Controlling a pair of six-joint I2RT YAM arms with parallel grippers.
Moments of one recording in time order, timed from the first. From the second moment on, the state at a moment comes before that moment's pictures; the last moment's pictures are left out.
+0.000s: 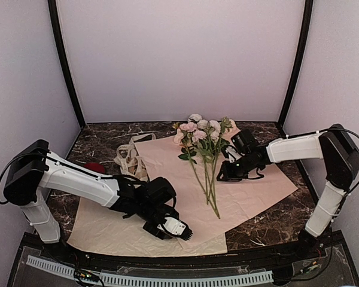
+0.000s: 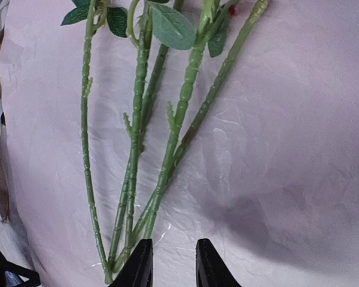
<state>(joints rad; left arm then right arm) -1.16 1.72 0.91 -0.30 0.21 0.94 0.57 1.72 1.00 -0.32 -0.27 0.40</state>
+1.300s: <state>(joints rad) -1.19 1.71 1.05 -0.32 0.26 0.87 0.73 1.76 0.89 -0.12 -0.34 0.61</state>
